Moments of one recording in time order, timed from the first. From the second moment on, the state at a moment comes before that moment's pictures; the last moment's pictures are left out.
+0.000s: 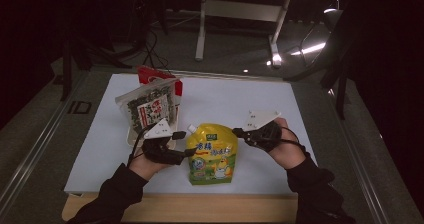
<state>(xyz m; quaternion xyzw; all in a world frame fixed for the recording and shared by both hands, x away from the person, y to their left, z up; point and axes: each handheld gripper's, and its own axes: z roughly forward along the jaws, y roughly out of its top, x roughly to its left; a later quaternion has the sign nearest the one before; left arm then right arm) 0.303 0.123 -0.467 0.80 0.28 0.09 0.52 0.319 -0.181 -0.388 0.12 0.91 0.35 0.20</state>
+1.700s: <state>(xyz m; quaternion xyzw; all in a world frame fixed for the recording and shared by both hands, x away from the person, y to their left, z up) 0.302 0.114 -0.454 0.81 0.18 0.06 0.56 0.320 -0.177 -0.395 0.09 0.93 0.35 0.10</state>
